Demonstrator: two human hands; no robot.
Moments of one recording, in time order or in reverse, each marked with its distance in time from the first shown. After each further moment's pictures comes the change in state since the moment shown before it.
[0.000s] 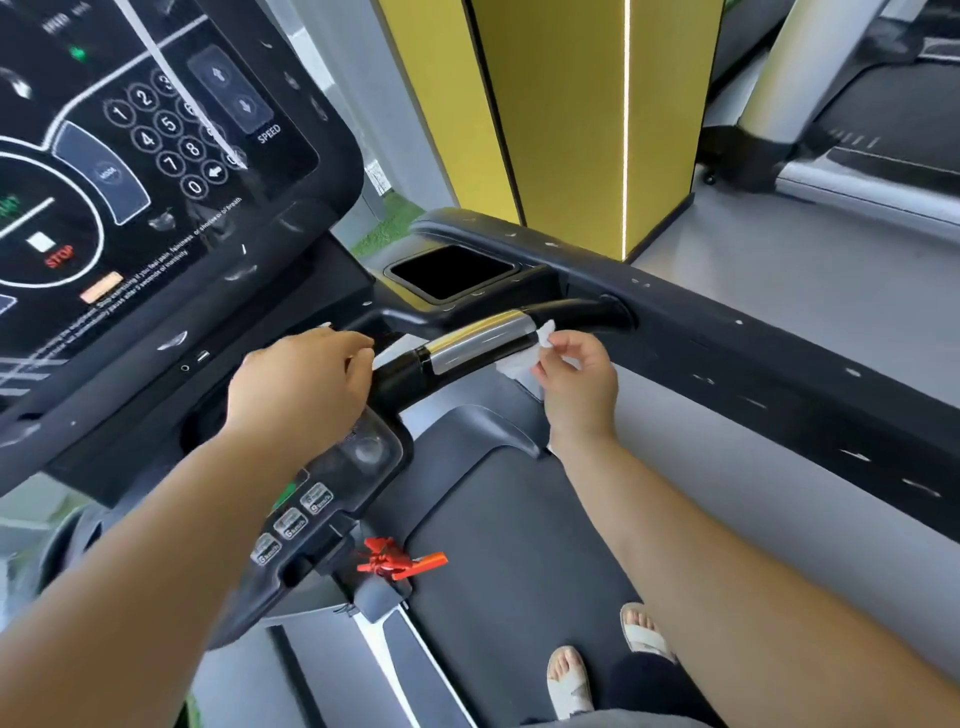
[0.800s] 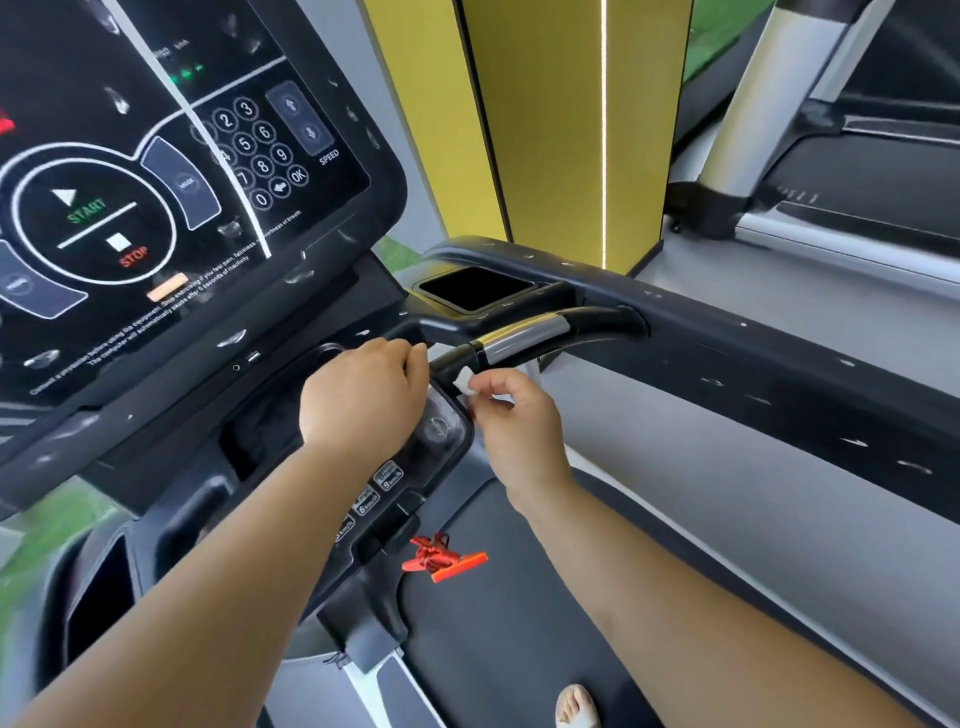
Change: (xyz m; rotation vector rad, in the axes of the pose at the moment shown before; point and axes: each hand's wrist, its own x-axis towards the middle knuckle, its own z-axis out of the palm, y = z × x) left_hand -0.015 -0.015 0.022 -0.136 0.207 0.062; right_hand -0.094 -0.001 0.051 -0.157 -0.281 -0.183
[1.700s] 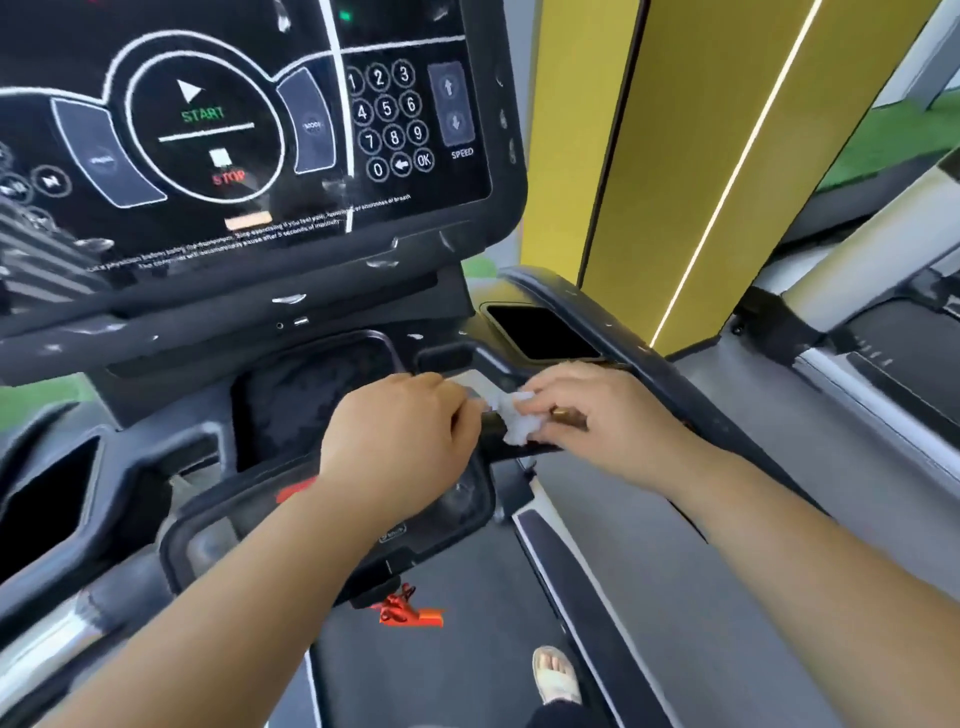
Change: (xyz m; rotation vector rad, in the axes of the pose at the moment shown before) left_hand -0.003 -0.003 0.005 -0.166 0.162 0.017; right_hand 0.112 -0.063 -0.045 -0.907 -0.847 -0.710
